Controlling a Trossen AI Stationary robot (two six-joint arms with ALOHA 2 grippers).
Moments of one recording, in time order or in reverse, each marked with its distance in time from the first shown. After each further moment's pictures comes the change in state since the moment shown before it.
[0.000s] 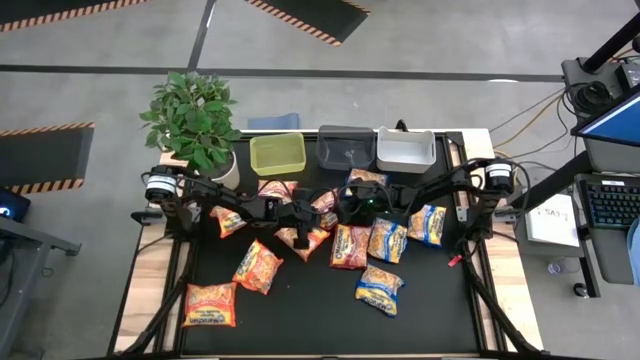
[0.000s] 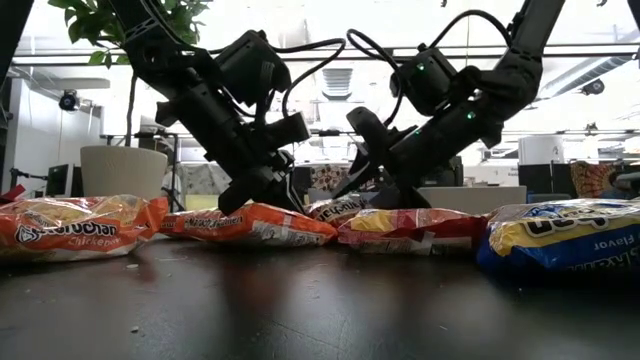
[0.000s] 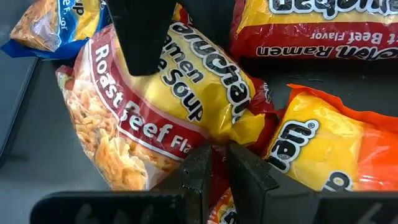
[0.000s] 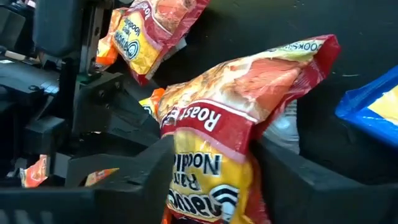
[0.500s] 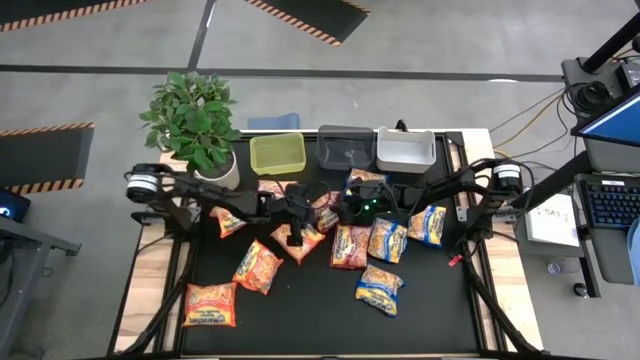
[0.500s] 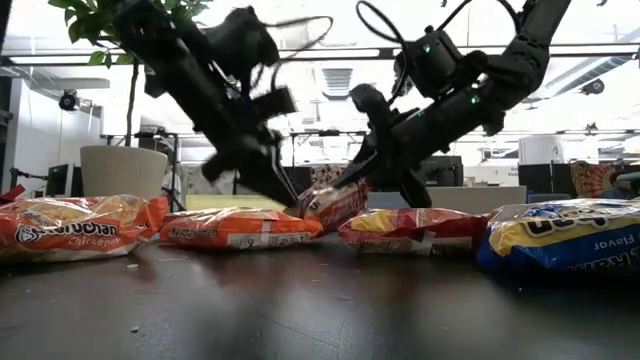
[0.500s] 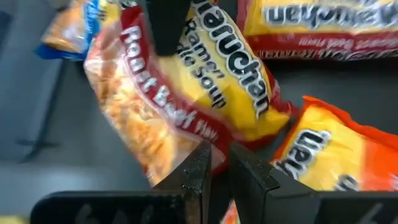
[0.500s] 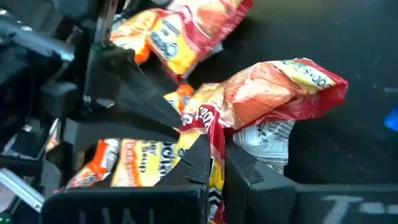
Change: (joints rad) left arm -0.001 -0.161 -0.005 -0.153 0.001 0.008; right arm 0.017 -0.069 -0.001 -0.003 -0.020 -0.055
